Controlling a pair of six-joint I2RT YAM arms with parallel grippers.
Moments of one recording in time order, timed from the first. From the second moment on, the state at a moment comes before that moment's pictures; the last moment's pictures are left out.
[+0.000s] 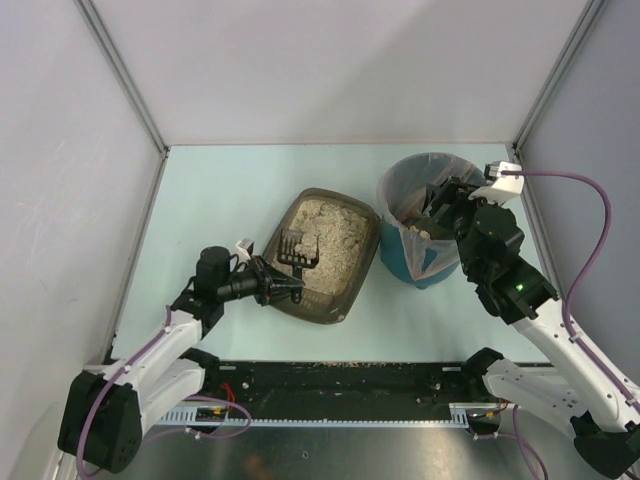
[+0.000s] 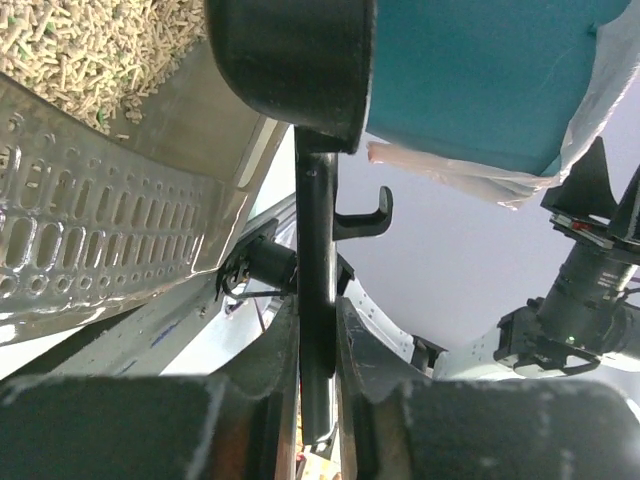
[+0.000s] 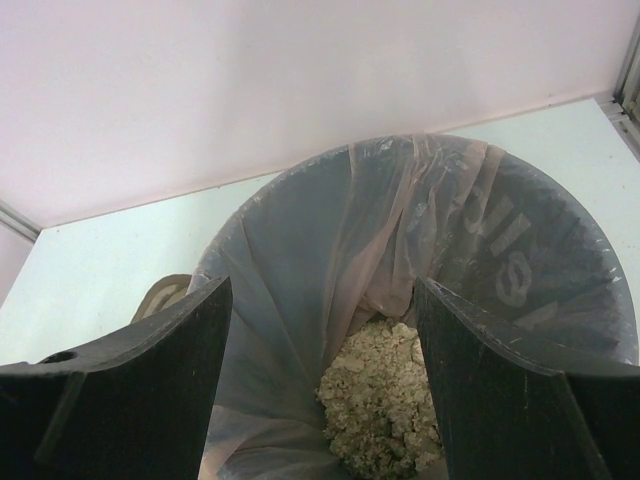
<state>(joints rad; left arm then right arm) -0.32 0.90 0.35 0.08 0.77 -1.43 0.62 0.84 1.00 -0.19 0.61 0.34</state>
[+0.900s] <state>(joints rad) -0.28 0.79 0.13 0.42 0.83 -1.44 0.62 0.84 1.00 -0.19 0.61 0.34</state>
